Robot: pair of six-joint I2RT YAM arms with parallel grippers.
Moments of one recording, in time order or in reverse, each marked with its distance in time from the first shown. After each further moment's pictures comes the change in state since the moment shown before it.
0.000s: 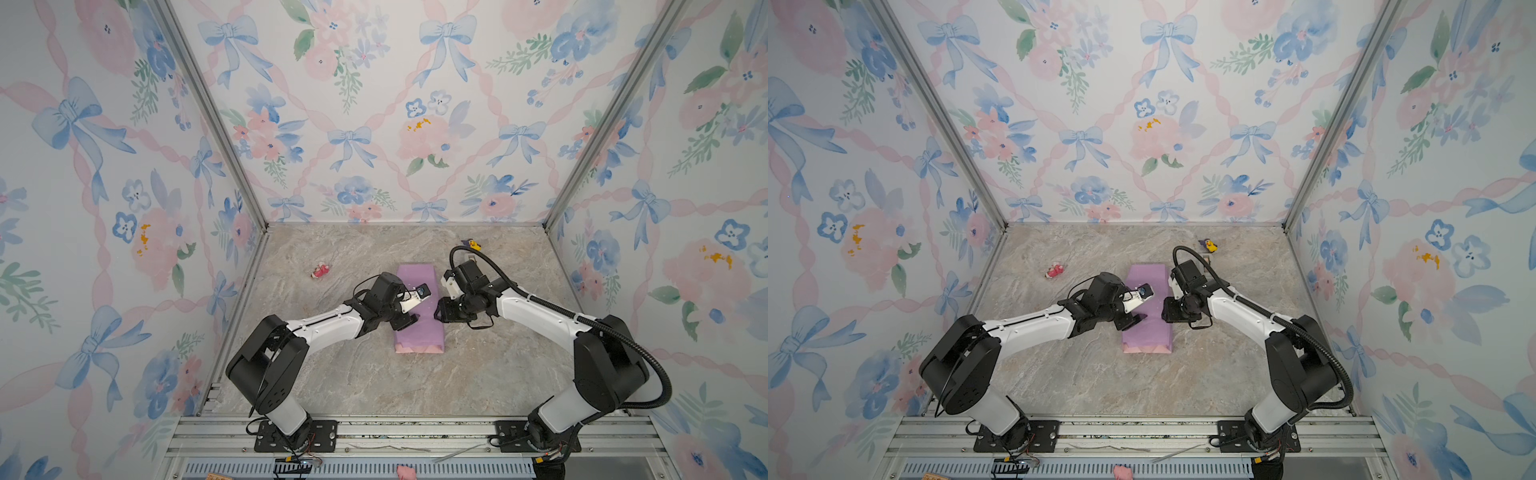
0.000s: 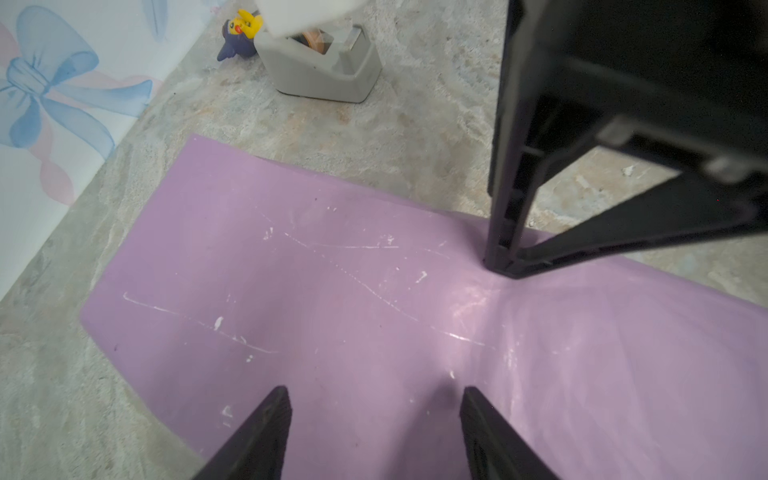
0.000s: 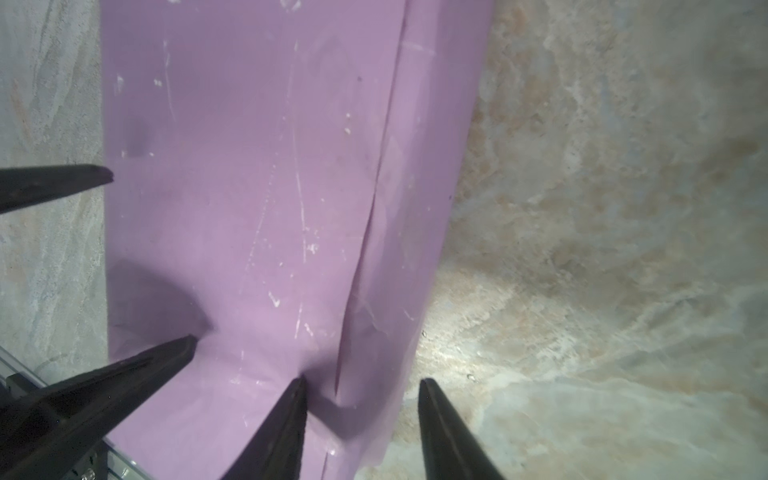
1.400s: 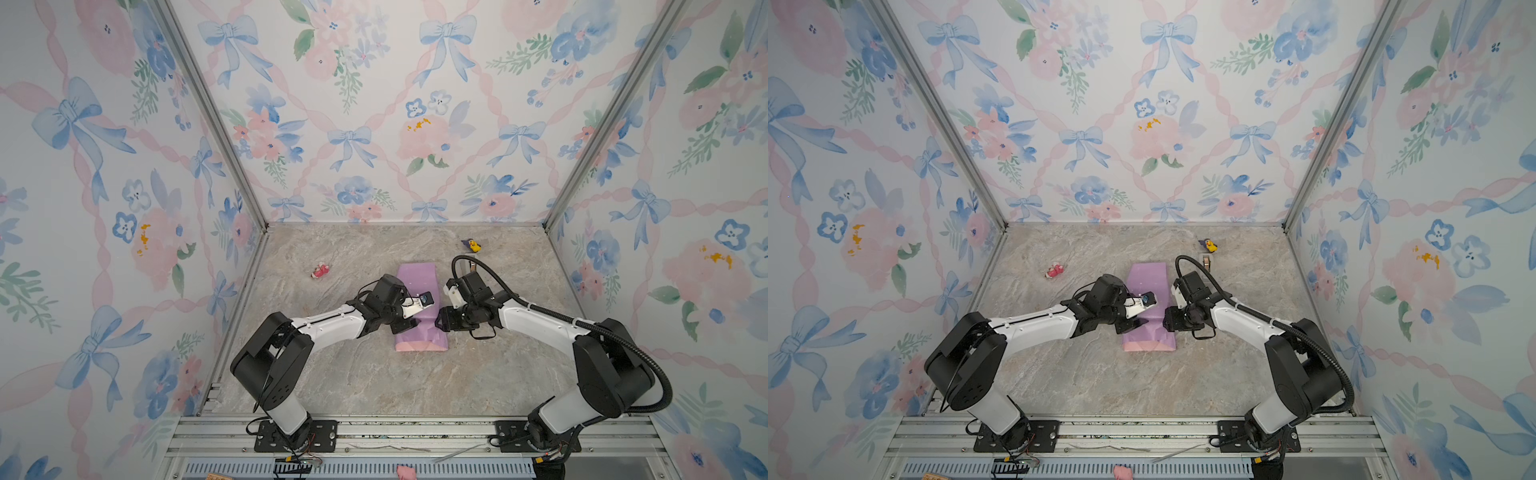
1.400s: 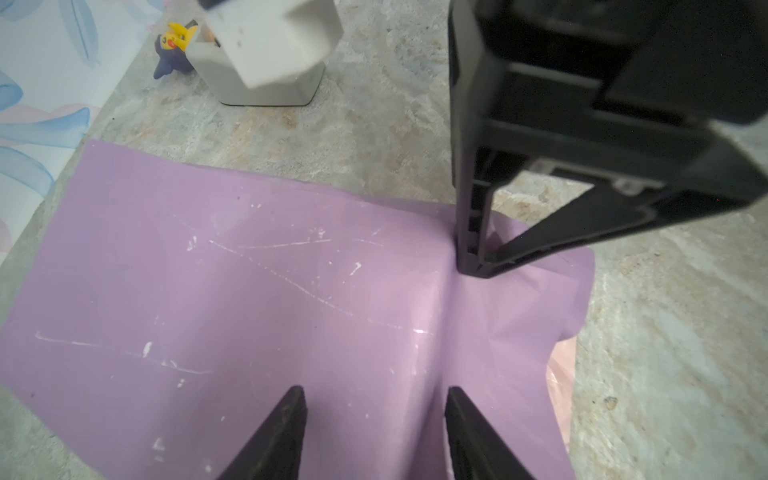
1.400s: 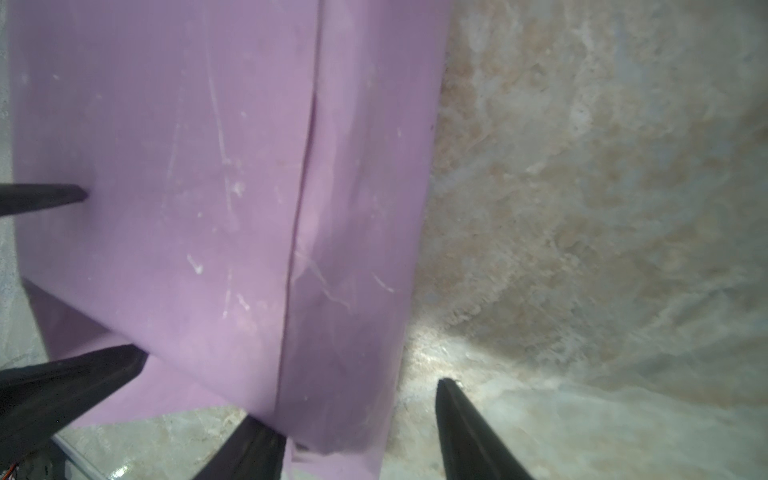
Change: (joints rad) left arm -0.009 0.039 -0.001 -0.020 0.055 0.108; right arm -0.007 -0.032 -0.151 0.144 0.003 -0.016
